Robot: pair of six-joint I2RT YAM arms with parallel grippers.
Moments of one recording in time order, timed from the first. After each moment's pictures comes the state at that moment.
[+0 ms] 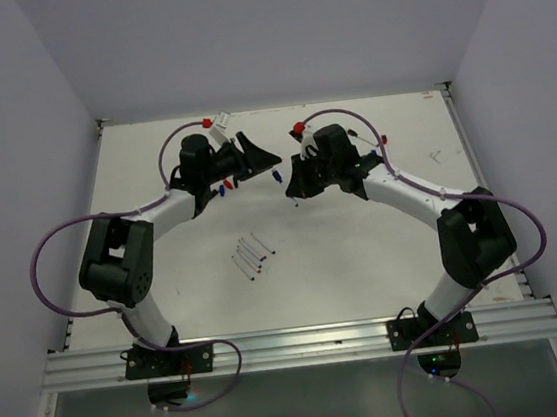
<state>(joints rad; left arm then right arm) -0.34 1.76 1.05 0.49 0.68 -0.87 0.54 1.65 1.19 -0.23 -0.33 0.29</state>
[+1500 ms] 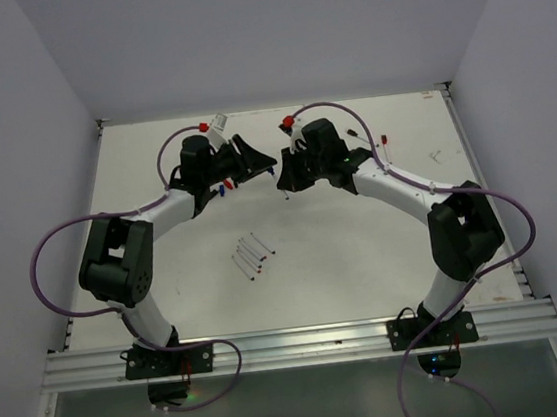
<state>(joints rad) -0.34 1.76 1.05 0.41 0.60 -0.89 0.57 1.71 1.29 -0.24 -0.27 0.29</state>
